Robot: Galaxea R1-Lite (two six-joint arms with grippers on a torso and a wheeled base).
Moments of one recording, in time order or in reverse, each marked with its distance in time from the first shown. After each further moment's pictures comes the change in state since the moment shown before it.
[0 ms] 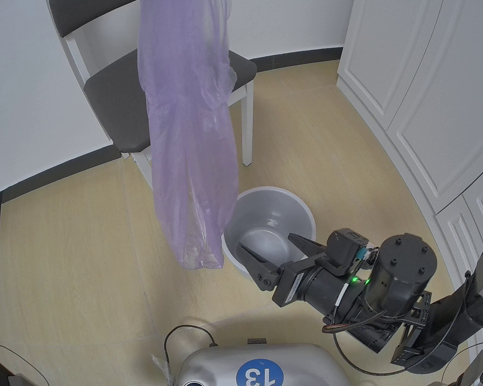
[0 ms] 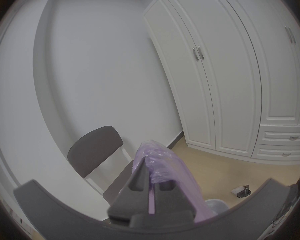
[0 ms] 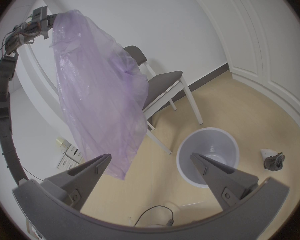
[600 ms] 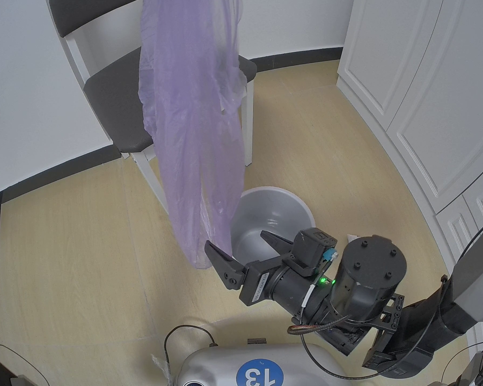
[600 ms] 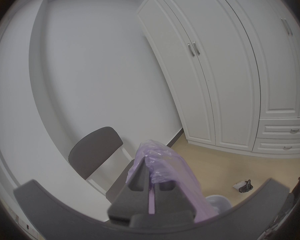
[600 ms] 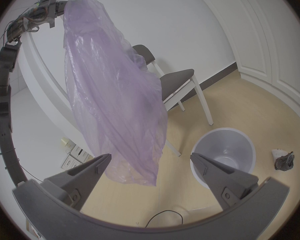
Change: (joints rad) left arm -0.044 0.023 -0.011 -0.001 0.044 0.048; right arm 0.031 0.087 -0.125 0.011 -0.011 -0.013
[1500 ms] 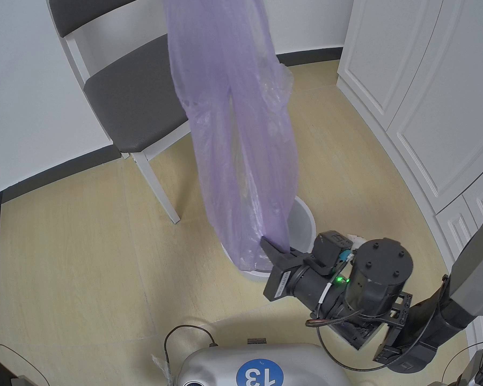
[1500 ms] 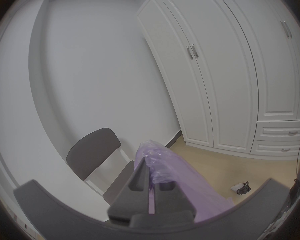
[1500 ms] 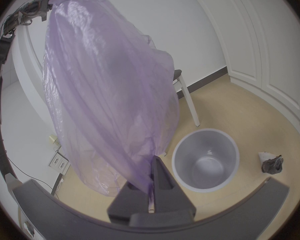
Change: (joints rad) left arm -0.016 0.004 0.000 -0.010 0.001 -0.001; right arm -0.073 -0.012 0.114 -0.074 -0.036 -0.040
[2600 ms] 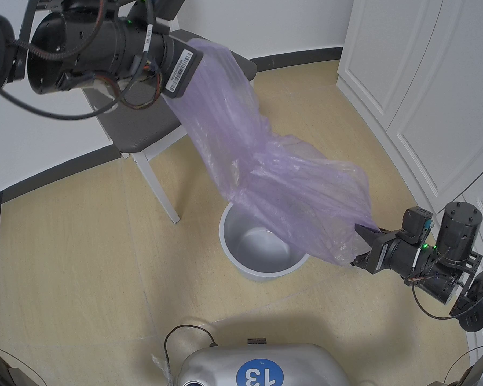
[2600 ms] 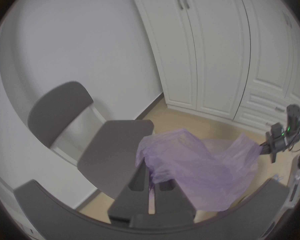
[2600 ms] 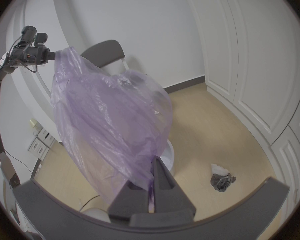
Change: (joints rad) left arm 0.402 0.033 0.181 0.334 -0.433 -0.400; right arm -0.415 -0.292 0.177 0.311 0.272 -0.154
